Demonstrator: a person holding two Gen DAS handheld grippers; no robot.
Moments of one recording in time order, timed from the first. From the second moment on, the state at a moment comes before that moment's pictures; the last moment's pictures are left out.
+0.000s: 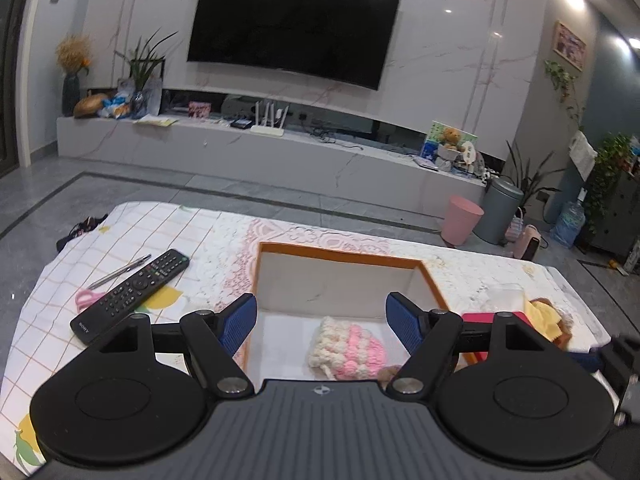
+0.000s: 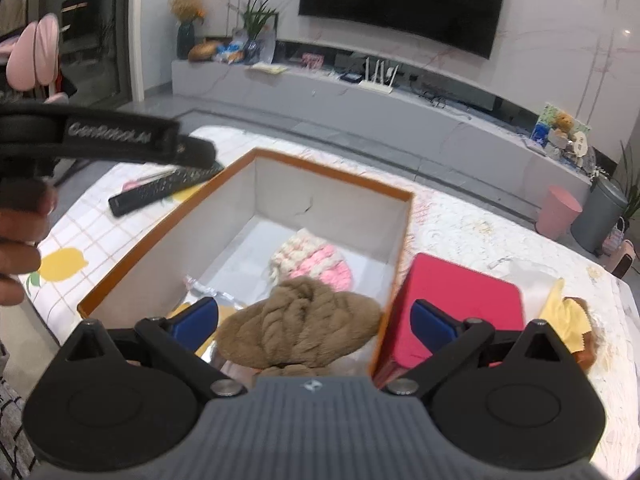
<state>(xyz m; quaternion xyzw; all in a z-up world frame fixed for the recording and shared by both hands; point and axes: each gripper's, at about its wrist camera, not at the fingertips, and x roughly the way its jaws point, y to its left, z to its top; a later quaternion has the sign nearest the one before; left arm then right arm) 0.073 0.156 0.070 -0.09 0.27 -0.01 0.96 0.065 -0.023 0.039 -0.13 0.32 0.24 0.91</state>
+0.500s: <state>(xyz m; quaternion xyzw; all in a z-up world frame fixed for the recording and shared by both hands) 0.062 0.044 0.074 -0.03 0.29 -0.08 0.95 0.055 -0.143 0.058 -0.09 0.29 0.18 0.94</state>
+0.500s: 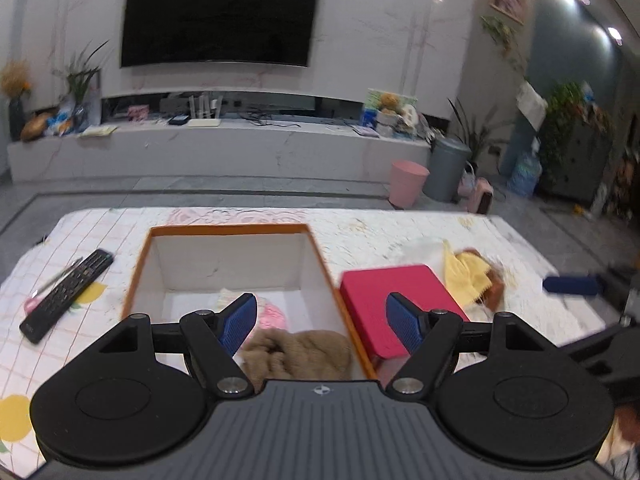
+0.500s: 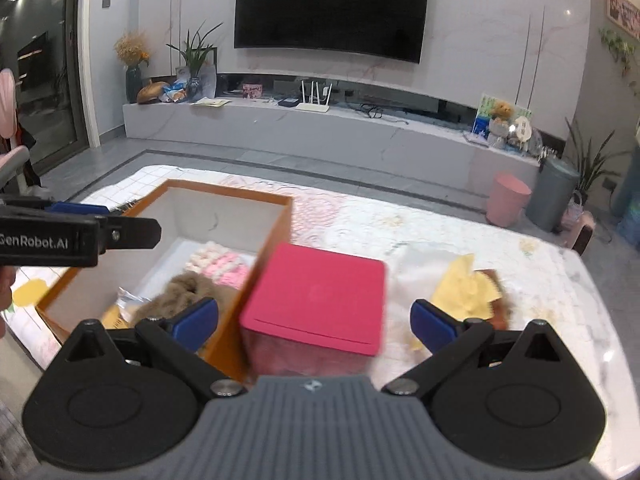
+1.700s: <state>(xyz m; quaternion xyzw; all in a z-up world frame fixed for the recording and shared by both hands) 0.055 -0.103 -0.016 0.11 0.26 -0.16 0.95 0.152 -0.297 -0.077 0.08 0.34 0.07 0.94</state>
